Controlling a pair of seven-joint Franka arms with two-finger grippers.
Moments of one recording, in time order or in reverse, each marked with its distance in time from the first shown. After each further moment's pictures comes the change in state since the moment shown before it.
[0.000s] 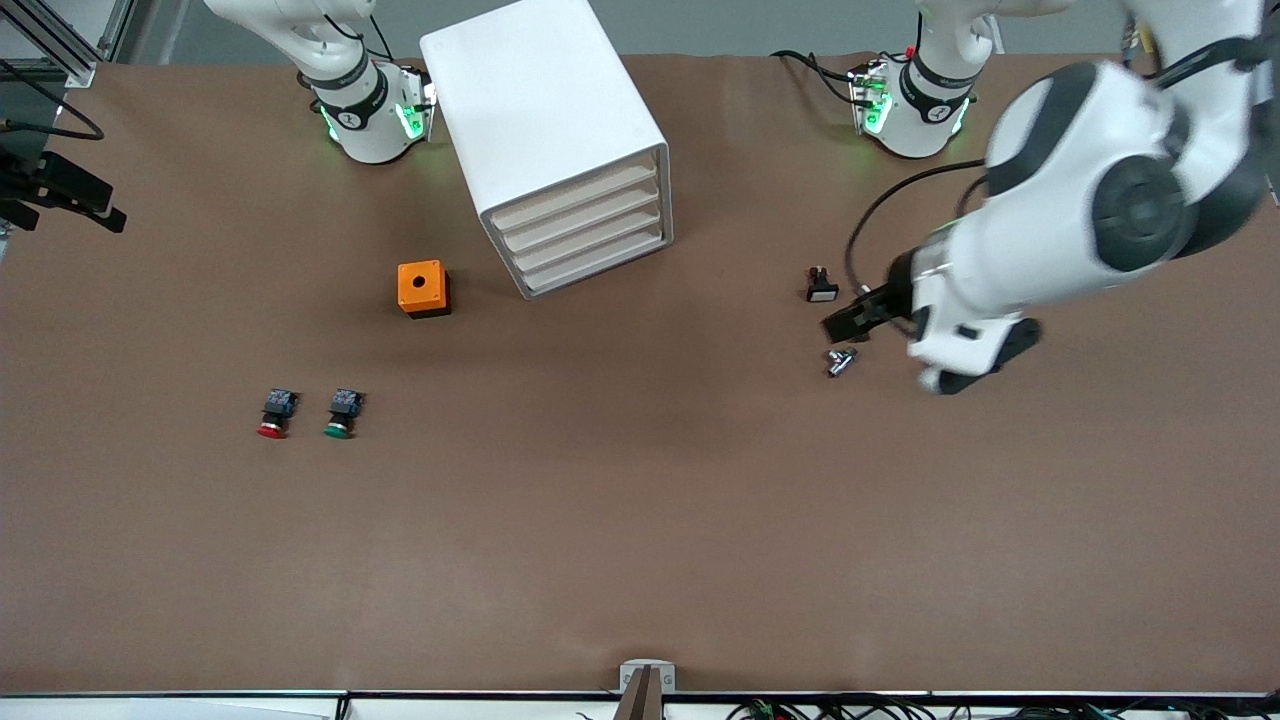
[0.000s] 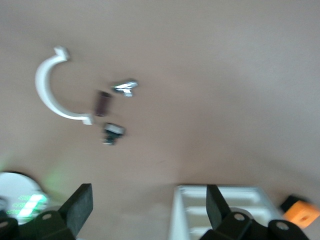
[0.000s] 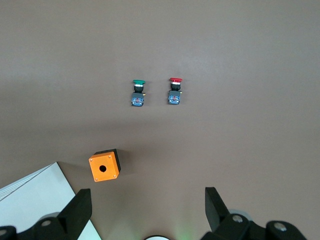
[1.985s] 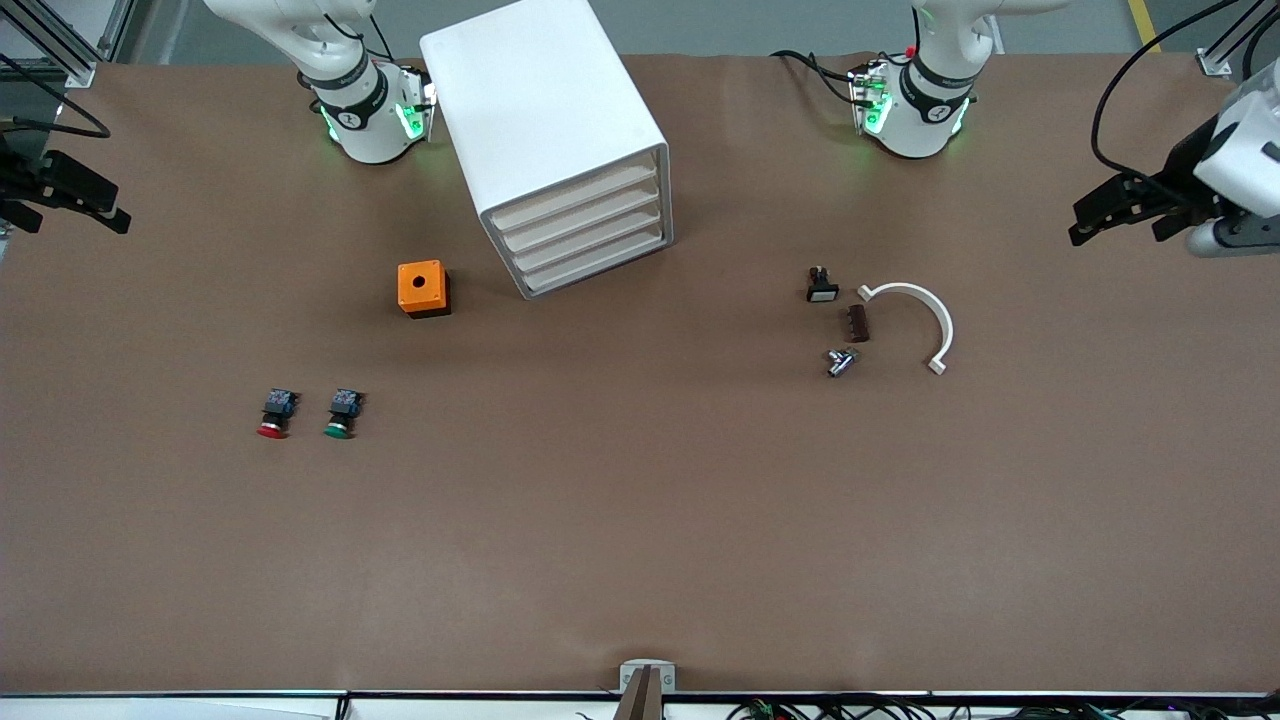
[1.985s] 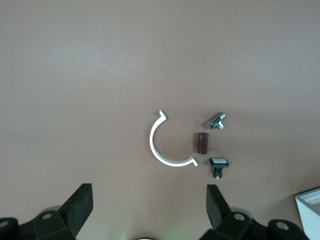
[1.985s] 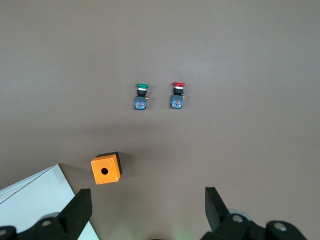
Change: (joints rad) left arm -0.008 -0.448 0.344 -0.406 0.119 0.170 0.708; right arm 0.003 -0.003 0.013 0.000 0.000 0.014 -0.001
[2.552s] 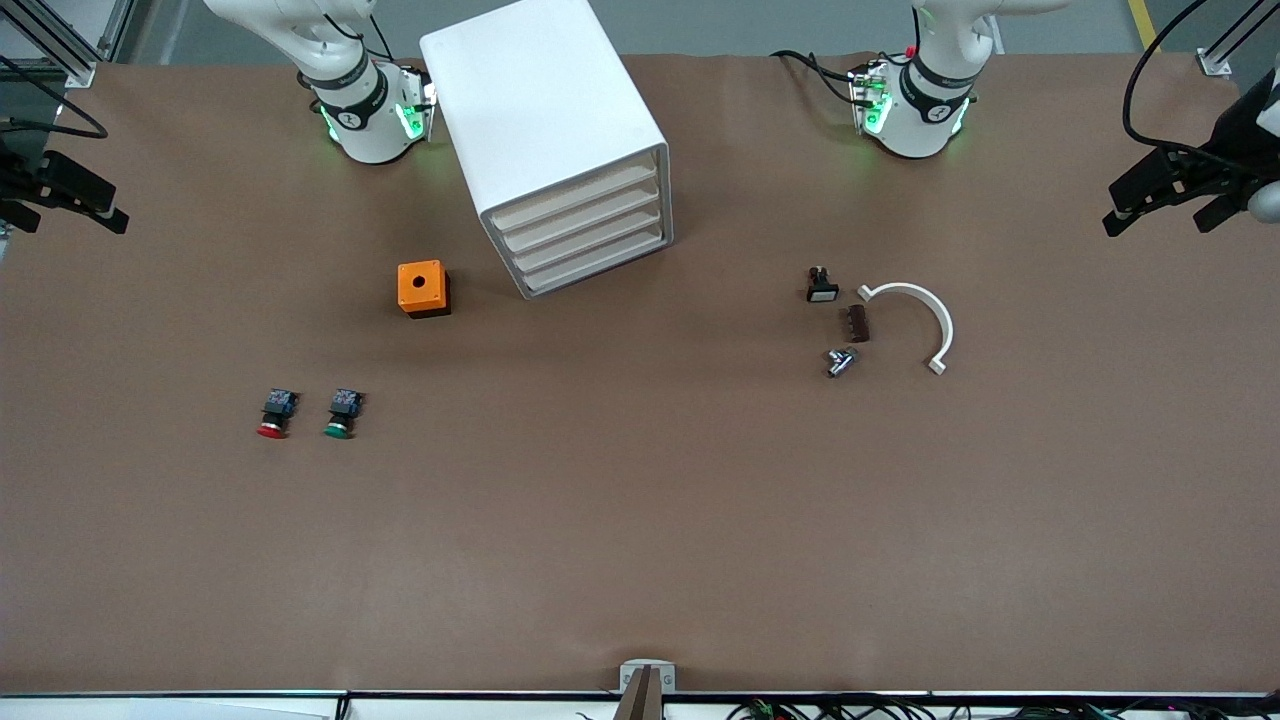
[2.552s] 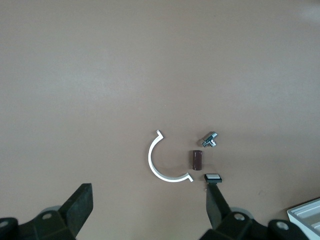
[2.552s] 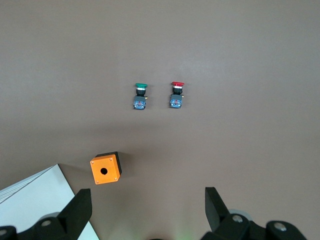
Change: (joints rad) left arm -0.010 0.007 0.000 0.089 0.000 0.000 -0.001; right arm -0.001 0.000 -0.004 -0.001 0.000 -0.001 0.000
